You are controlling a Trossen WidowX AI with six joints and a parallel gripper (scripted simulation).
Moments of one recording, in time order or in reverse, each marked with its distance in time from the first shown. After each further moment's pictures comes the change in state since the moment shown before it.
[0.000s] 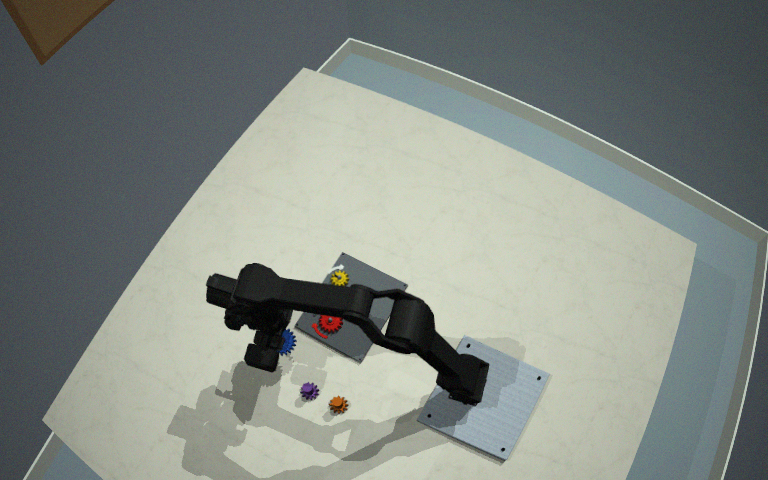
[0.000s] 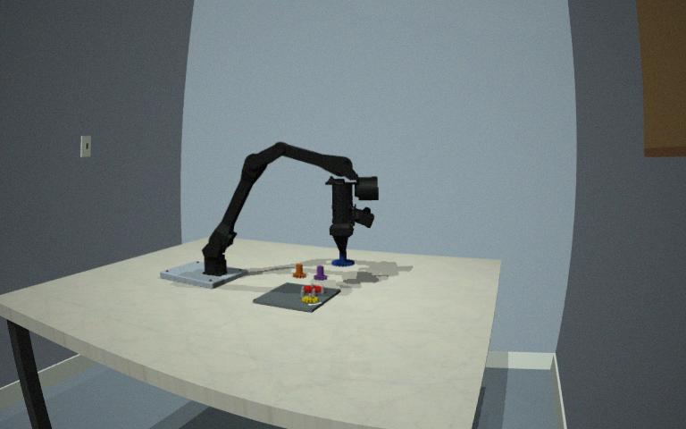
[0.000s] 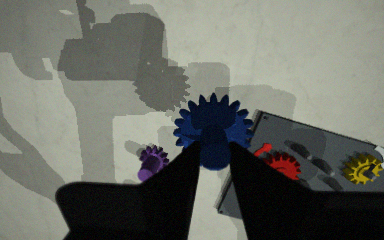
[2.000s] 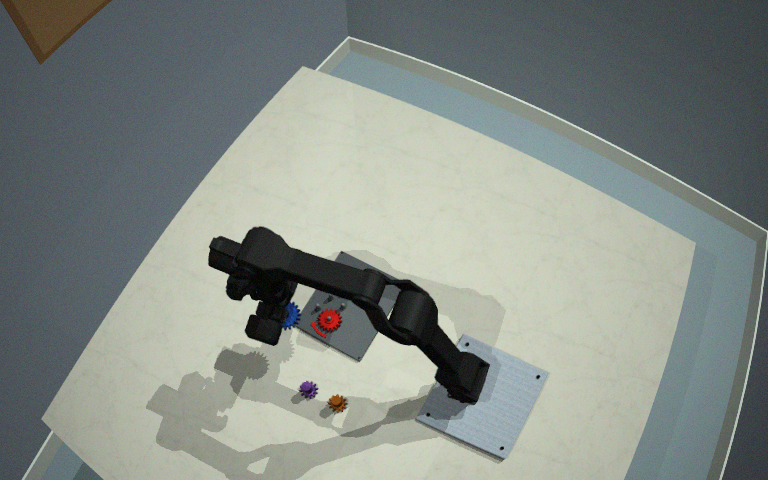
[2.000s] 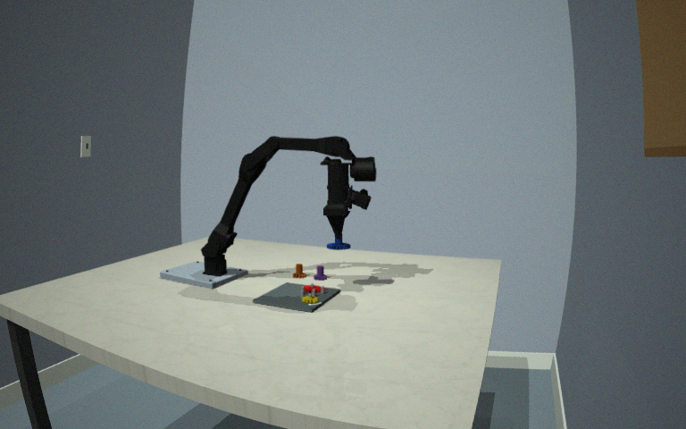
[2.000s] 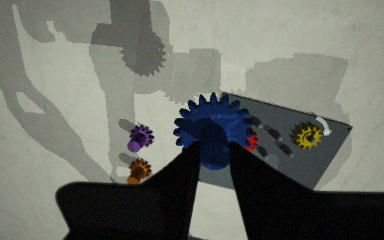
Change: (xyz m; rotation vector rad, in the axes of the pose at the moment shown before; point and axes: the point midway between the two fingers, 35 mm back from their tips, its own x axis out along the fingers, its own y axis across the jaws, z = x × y) arm -0.057 -0.038 -0.009 0.033 0.008 -0.018
